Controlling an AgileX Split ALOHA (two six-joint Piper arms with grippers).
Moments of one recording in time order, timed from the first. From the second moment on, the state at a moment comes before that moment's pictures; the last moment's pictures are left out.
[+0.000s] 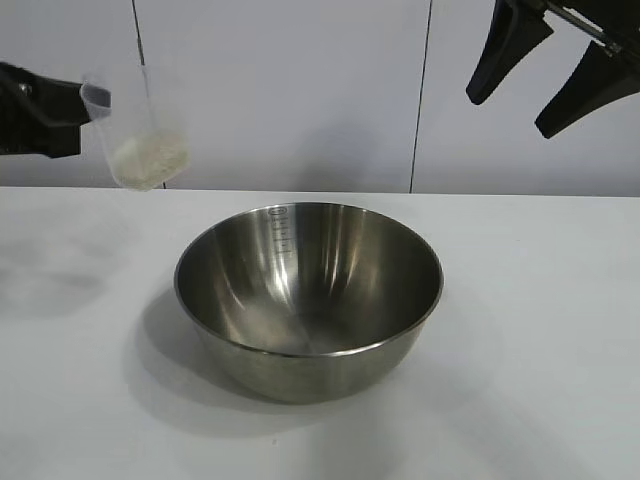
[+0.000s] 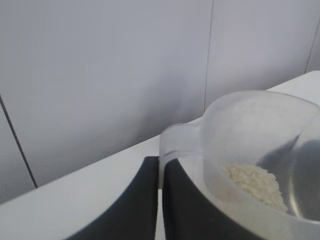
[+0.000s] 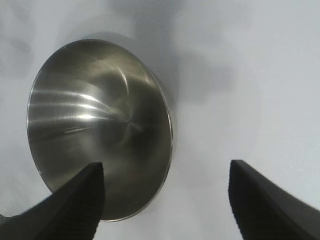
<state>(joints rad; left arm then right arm) -0.16 1.60 -0.63 0.69 -0.82 -0.17 0.07 1.69 -1.47 0.43 1.11 -0.16</state>
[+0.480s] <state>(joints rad) -0.64 1.64 -0.67 -0.22 -0.64 0.96 0.07 1.69 -1.47 0.43 1.10 -0.16</state>
